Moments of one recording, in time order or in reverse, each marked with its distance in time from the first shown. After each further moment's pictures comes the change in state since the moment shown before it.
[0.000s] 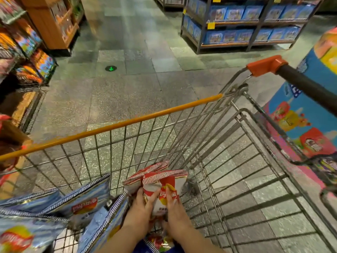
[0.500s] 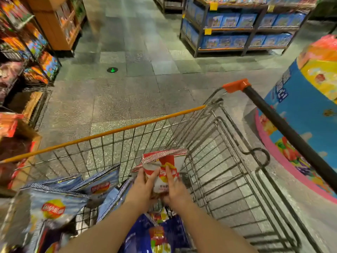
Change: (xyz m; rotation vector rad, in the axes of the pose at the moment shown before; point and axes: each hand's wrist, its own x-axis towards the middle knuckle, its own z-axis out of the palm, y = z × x) left_hand -0.069 0.035 -0.083 -0.067 0.178 0.032; right_hand -0.078 -0.054 -0.092 -0.038 0.094 -0.018
